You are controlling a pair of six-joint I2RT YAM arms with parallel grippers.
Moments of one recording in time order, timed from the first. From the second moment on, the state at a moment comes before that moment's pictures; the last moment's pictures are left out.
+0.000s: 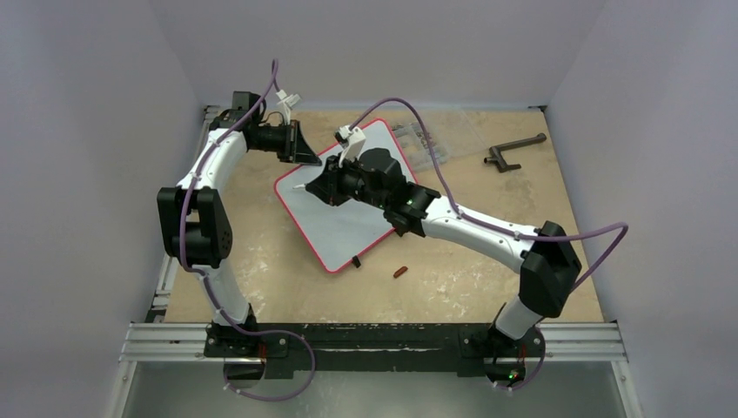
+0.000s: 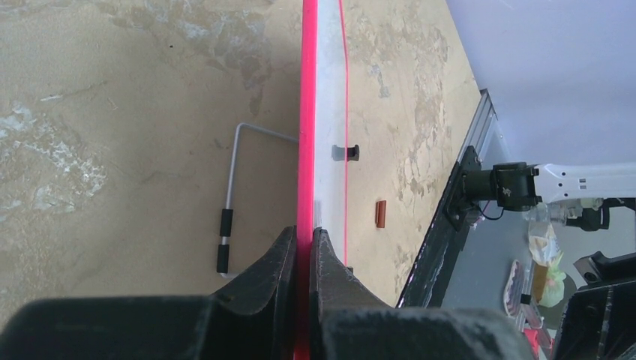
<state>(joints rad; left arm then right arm) -0.04 1.88 1.62 -0.74 1.03 0.09 0.94 1.62 1.31 0.11 -0.07 0.49</state>
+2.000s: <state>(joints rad) -0.05 1.87 1.63 -0.76 0.99 0.12 0.96 1.73 1.25 0.15 0.01 0.51</state>
